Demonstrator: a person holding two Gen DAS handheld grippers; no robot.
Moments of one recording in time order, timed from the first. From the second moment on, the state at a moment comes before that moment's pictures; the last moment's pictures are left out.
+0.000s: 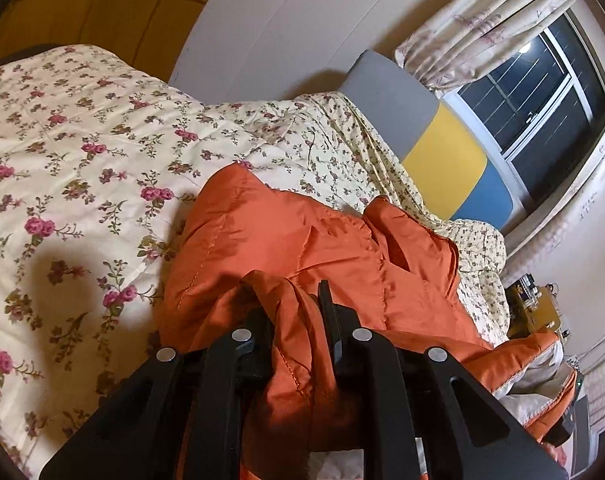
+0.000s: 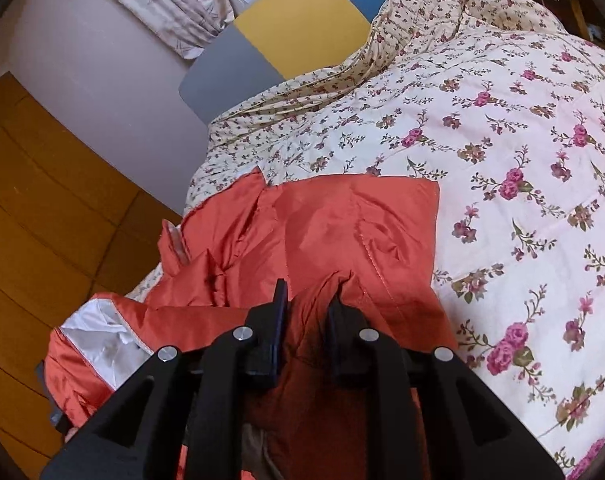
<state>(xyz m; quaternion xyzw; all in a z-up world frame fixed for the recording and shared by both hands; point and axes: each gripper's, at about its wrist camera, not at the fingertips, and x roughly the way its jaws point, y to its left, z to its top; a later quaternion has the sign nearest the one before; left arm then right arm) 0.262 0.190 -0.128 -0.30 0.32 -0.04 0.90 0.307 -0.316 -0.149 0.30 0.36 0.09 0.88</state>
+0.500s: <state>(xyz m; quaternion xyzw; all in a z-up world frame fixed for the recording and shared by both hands) 0.217 0.221 -0.097 -0.35 0.23 -0.01 0.91 0.282 -0.333 -0.109 0.32 0.27 0.12 0.90</state>
